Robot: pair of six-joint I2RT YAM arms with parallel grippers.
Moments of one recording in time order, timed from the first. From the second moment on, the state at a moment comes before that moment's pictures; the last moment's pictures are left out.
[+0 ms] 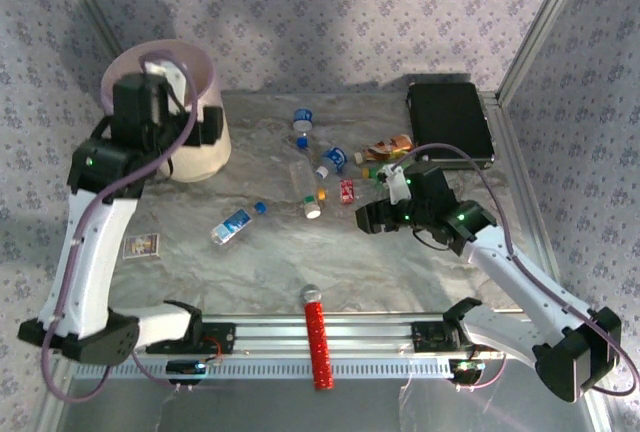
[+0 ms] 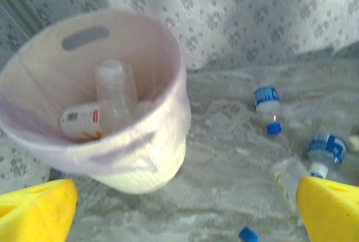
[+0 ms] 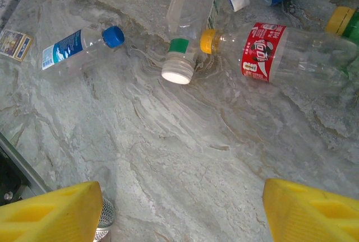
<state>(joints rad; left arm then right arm) -0.37 1.22 1.74 -1.08 -0.31 -0.09 0.55 1.01 0.88 -0.63 -0.28 0.24</state>
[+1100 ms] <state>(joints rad) -0.40 1.33 0.83 -0.74 -0.09 -0.27 0.52 1.01 0.83 -0.65 -0.26 0.25</state>
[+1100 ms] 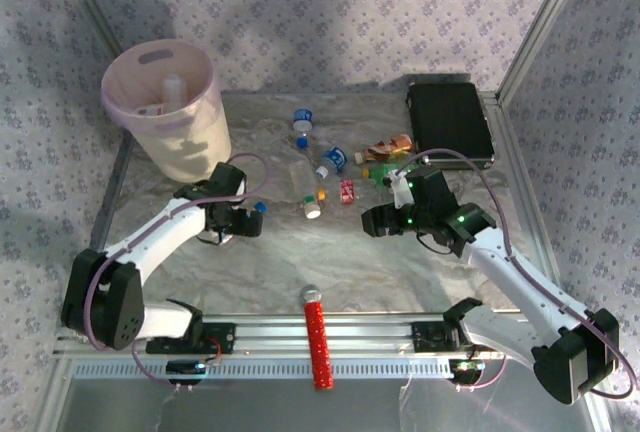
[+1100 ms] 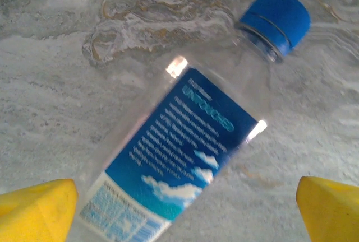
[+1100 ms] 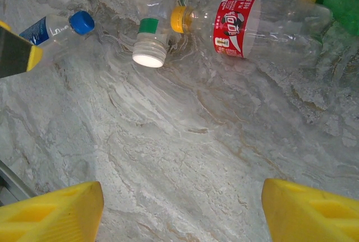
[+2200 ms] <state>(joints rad) -0.33 1.40 0.88 -0.75 0.00 -0.36 0.50 1.02 0.82 -0.70 -0.25 0.23</state>
